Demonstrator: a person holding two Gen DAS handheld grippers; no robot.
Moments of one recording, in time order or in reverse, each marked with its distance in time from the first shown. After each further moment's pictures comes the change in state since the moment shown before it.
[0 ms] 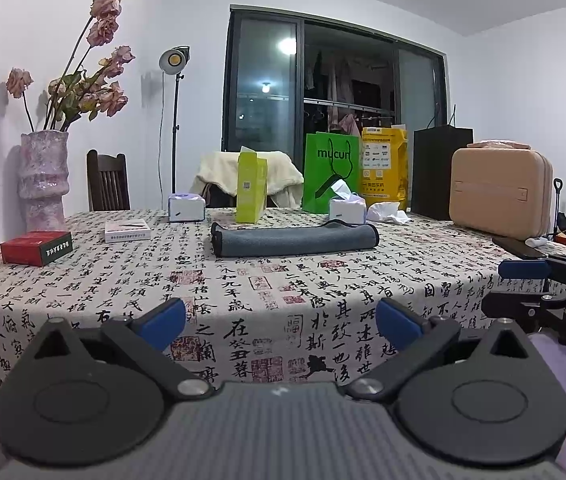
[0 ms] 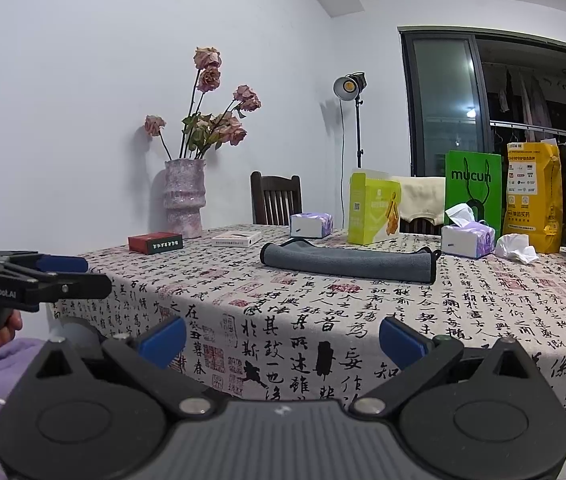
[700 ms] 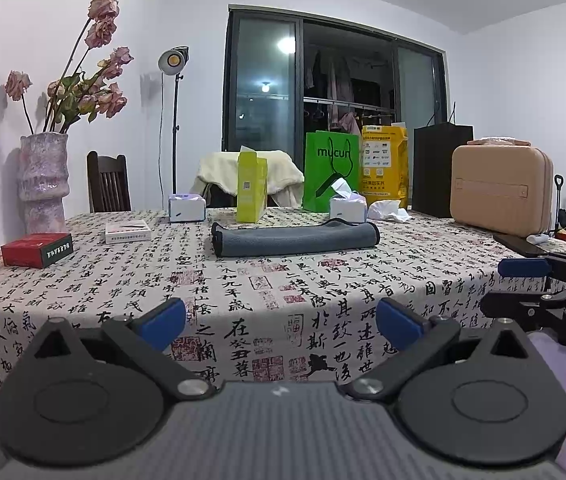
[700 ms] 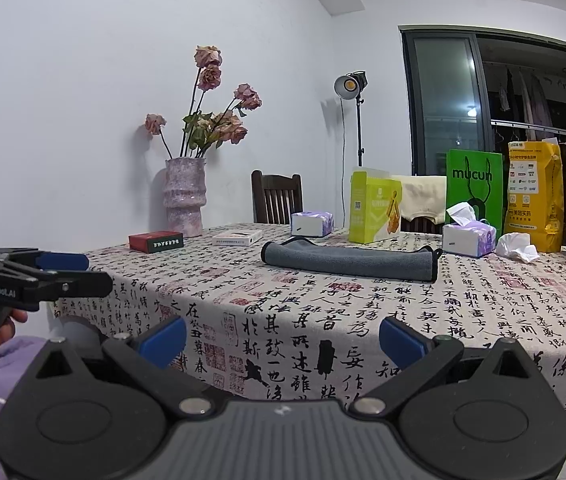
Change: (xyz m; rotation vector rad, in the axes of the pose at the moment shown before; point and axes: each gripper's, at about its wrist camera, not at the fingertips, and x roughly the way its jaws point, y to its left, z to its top) left arm 0.001 -0.001 0.000 0.008 0.003 0.007; right arm 0.003 0.000 -0.002 -0.002 0.001 0.003
